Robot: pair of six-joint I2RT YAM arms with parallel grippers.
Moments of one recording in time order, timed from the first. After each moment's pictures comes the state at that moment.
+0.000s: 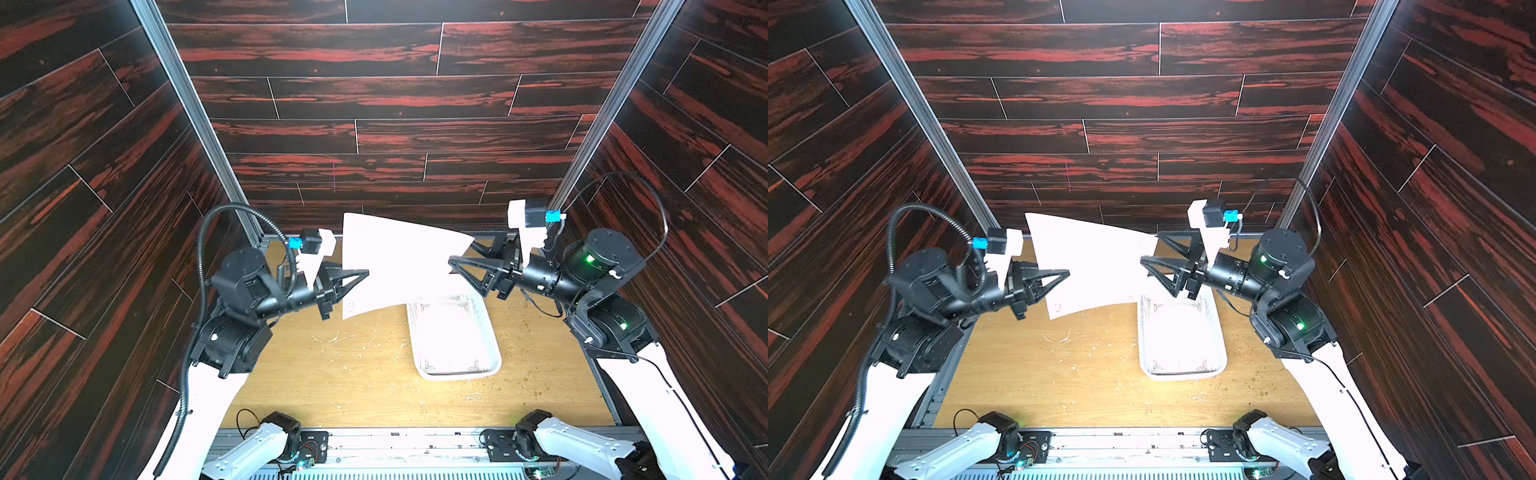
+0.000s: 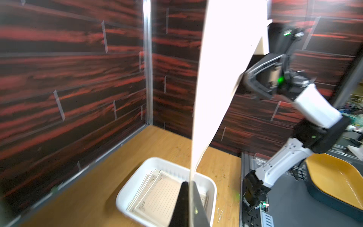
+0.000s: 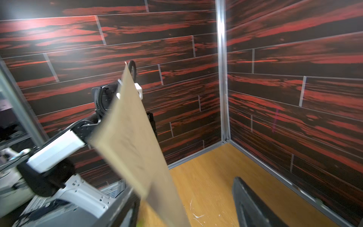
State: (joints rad) left arm -0.33 0.99 1.37 -0.45 0.83 -0.07; right arm 0.56 1.09 1.57 -0.39 -0.61 0.20
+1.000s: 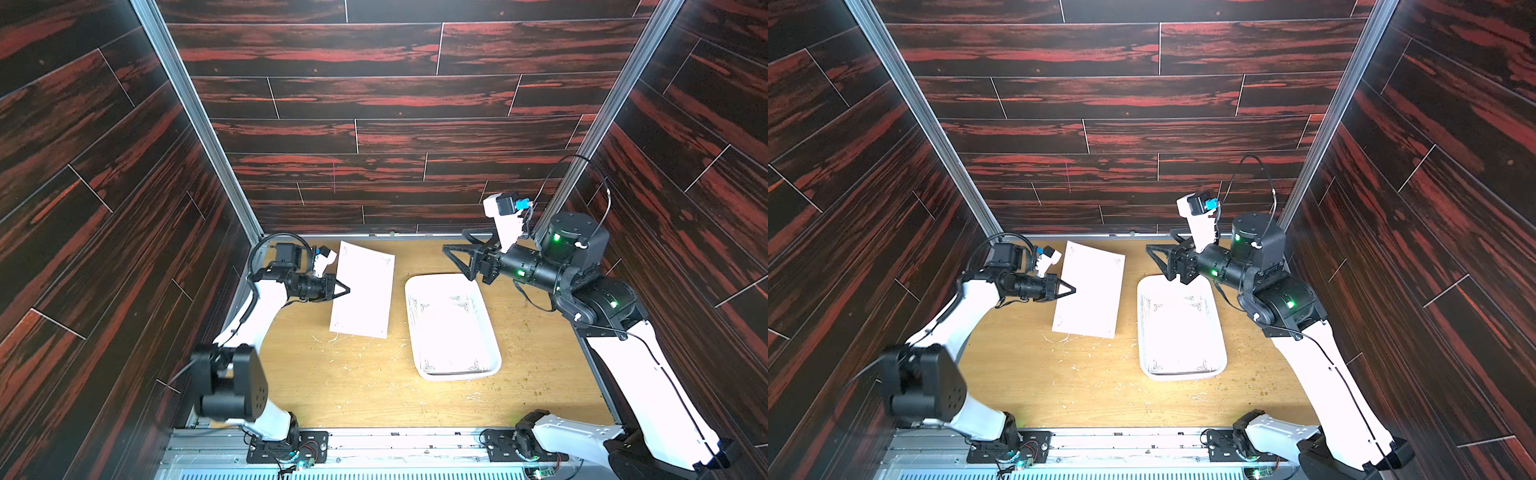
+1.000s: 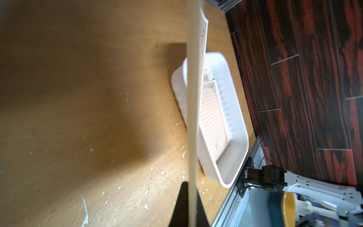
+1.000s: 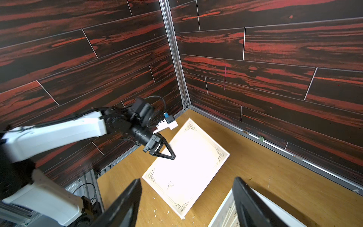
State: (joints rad) left arm 0.01 1.62 1.27 -0.77 0.91 -0.04; right arm 0.56 1.21 1.70 -0.69 -0.36 0.12
